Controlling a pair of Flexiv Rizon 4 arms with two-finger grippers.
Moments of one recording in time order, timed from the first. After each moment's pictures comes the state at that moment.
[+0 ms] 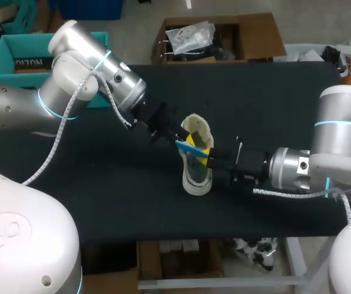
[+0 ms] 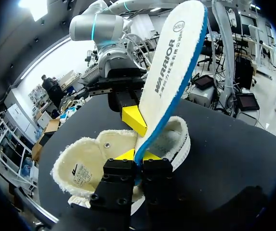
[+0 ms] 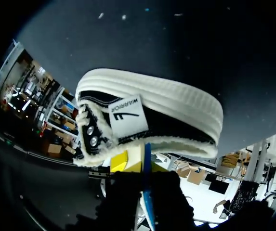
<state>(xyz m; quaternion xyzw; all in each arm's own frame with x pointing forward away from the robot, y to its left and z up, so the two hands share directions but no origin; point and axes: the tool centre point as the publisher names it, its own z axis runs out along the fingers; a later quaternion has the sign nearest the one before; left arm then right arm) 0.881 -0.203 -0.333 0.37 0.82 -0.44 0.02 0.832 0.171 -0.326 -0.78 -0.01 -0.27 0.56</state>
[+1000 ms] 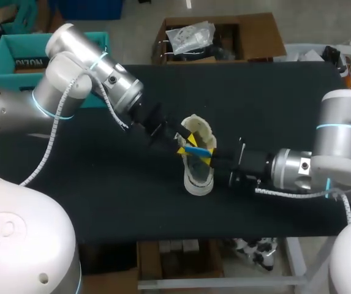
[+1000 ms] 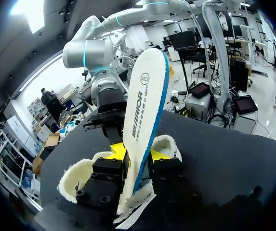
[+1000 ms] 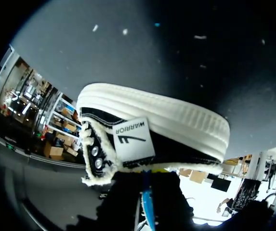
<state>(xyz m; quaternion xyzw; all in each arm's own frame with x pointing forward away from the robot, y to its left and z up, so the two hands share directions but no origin) 0.852 -0.204 -0.313 0.40 0.78 -0.48 0.01 0.846 0.161 -0.343 -0.78 0.00 -0.26 0.57</state>
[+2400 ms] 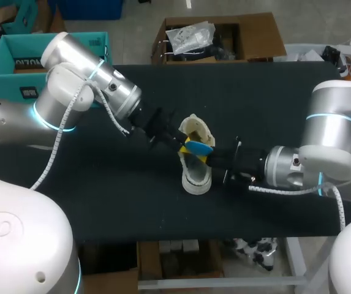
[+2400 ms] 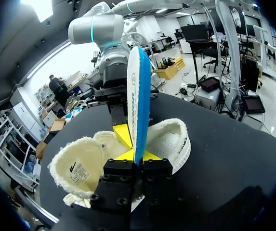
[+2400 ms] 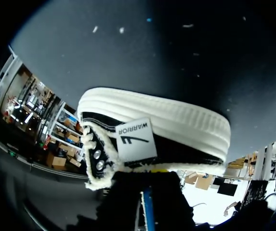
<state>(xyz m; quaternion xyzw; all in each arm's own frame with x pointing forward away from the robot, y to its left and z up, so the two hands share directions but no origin) 0.873 -0.200 -0.336 0.35 0.82 -0.46 0.04 0.853 0.170 -0.344 -0.80 0.04 -0.26 0.53</state>
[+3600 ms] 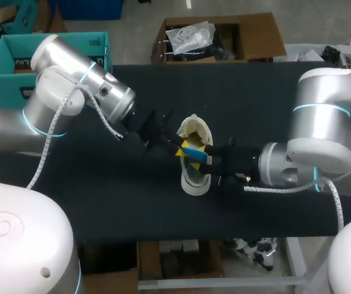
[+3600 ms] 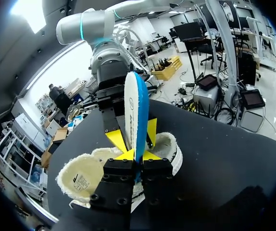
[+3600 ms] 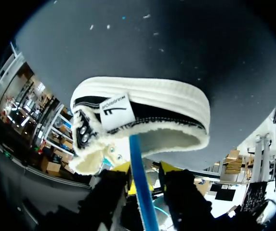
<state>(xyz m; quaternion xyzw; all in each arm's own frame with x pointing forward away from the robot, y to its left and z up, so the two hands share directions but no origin) 0.847 -0.192 -0.319 0.38 0.80 -0.46 0.07 0.824 0.187 -0.326 -0.84 0.04 -0.24 0.49</state>
